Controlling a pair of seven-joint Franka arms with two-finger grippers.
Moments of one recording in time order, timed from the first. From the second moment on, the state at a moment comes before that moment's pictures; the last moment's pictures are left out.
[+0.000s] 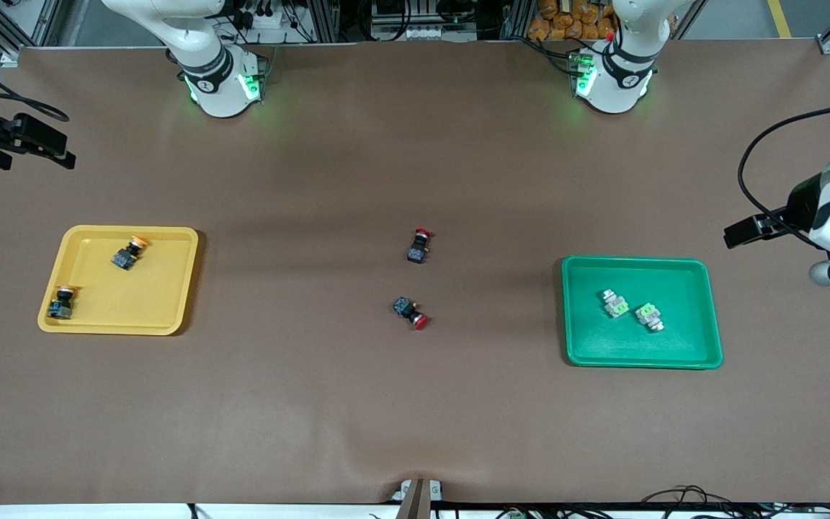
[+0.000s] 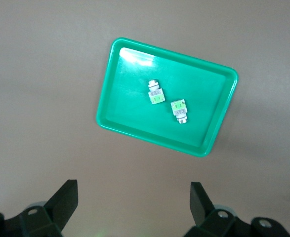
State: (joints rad) left arm 0.36 0.23 -0.53 -1.39 0.18 1.50 -0.39; right arm -0.04 -0.02 0.03 -1.50 0.04 1.38 0.01
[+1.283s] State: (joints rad) left arm -0.12 -0.14 -0.01 -1.71 0.00 1.56 -0.19; right arm -0.04 -0.02 0.03 -1.50 0.04 1.38 0.01
